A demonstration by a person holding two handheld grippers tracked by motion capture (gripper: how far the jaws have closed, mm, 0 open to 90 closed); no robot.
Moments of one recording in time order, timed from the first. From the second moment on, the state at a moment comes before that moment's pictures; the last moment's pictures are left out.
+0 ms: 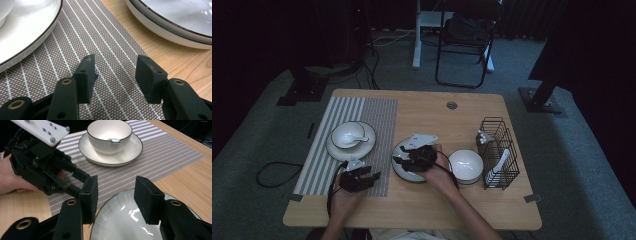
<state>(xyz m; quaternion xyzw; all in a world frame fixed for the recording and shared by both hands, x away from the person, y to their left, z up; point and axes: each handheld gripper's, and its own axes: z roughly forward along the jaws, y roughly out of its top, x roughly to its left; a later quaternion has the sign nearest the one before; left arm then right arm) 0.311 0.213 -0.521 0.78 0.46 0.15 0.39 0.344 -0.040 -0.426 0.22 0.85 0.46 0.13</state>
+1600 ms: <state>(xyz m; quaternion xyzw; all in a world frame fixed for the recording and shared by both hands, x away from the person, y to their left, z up) 0.323 0.174 -0.468 0.80 0.39 0.16 0.42 0.283 -0.102 -0.474 0.27 0.84 0.44 0.16</state>
